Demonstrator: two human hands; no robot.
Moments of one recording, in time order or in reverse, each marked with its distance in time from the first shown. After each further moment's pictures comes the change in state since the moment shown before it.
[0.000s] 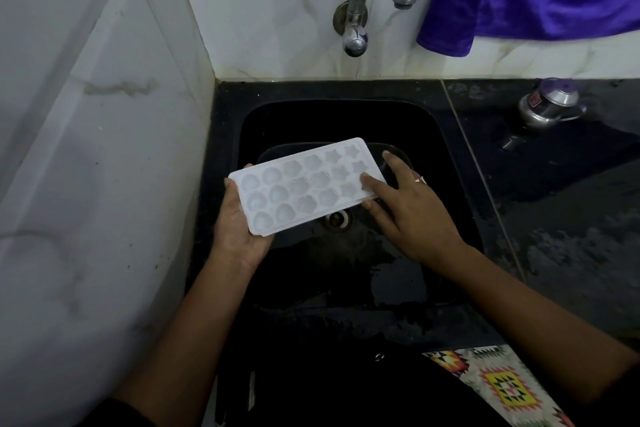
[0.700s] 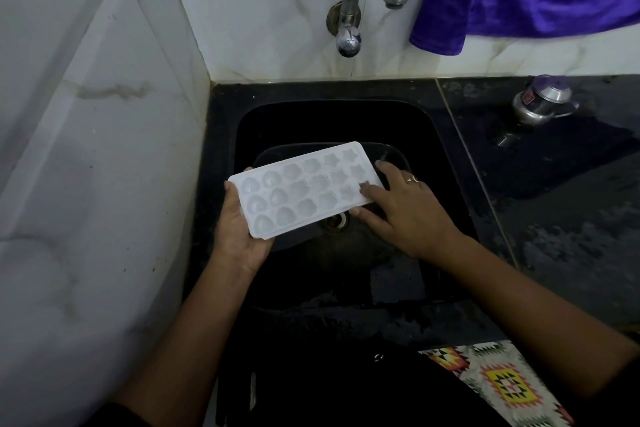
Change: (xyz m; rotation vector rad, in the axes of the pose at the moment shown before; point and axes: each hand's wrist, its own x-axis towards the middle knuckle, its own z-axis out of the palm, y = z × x) left_hand -0.003 -0.004 0.002 0.019 0.022 -0.012; right_hand 0.004 0.003 0.000 0.013 -0.171 0.029
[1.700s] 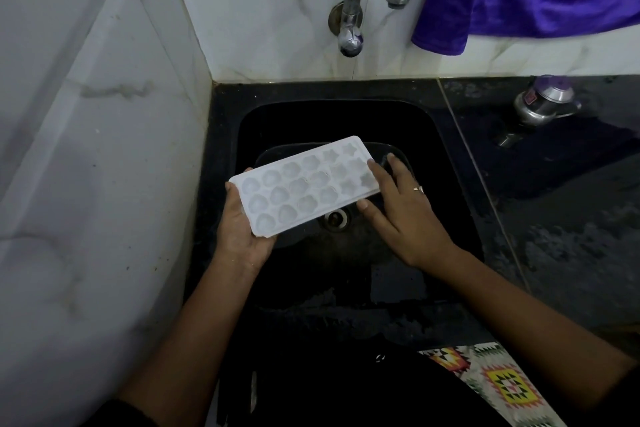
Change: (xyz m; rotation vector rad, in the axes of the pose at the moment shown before) left_hand 0.005 -0.002 -0.003 -0.020 0.015 0.008; right_hand -0.013 -0.012 0.006 0.303 0.075 0.086
